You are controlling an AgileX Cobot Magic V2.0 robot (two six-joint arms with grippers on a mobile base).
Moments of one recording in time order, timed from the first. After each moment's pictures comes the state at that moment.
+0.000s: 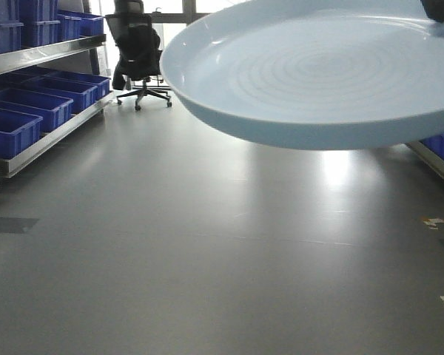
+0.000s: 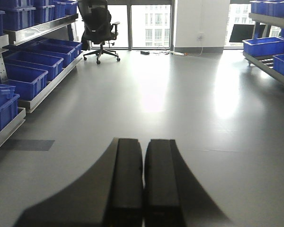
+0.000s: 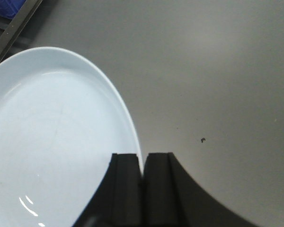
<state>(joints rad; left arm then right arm) -0.08 -0.01 0.01 0.01 0.13 -0.02 0.36 0.97 -0.90 0.25 0.71 0.04</state>
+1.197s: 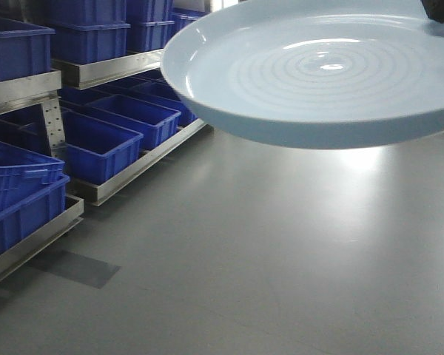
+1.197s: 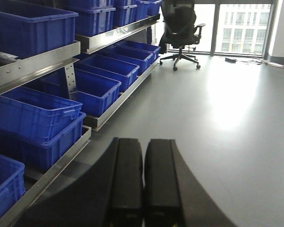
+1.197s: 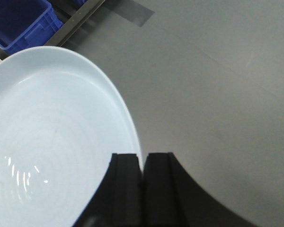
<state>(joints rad) -0.08 -0.01 0.01 0.01 0.13 -0.02 0.36 0.97 -0.90 0.25 0.71 0.04</state>
